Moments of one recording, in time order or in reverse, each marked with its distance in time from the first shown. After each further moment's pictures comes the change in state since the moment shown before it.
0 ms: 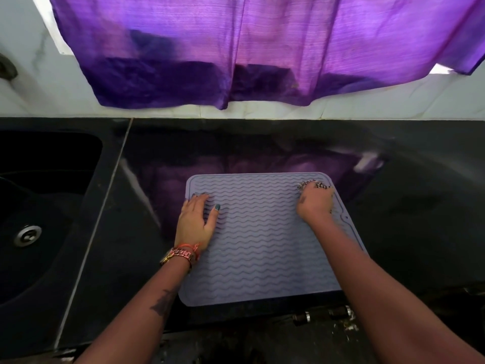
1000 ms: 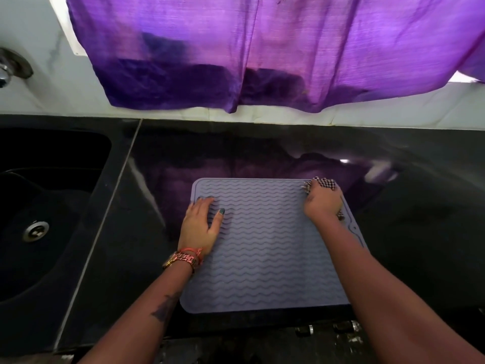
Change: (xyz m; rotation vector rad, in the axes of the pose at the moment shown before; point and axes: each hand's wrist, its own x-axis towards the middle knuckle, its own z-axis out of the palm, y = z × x) left_hand 0.004 -0.004 0.004 -0.006 0.026 -0.007; right_hand 0.023 -0.001 0.001 0.026 0.032 -0.006
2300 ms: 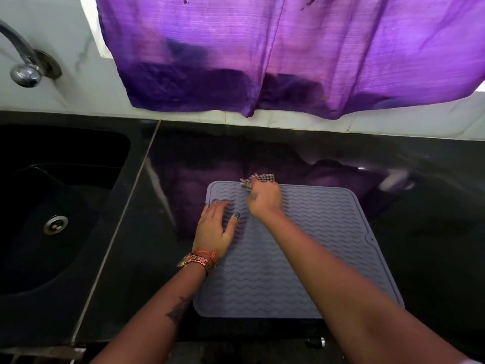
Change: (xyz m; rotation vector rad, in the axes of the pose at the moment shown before) left_hand -0.003 0.006 -0.006 -0.001 -0.019 0.000; right_hand -0.039 -0.140 -0.001 0.241 -0.002 -0.404
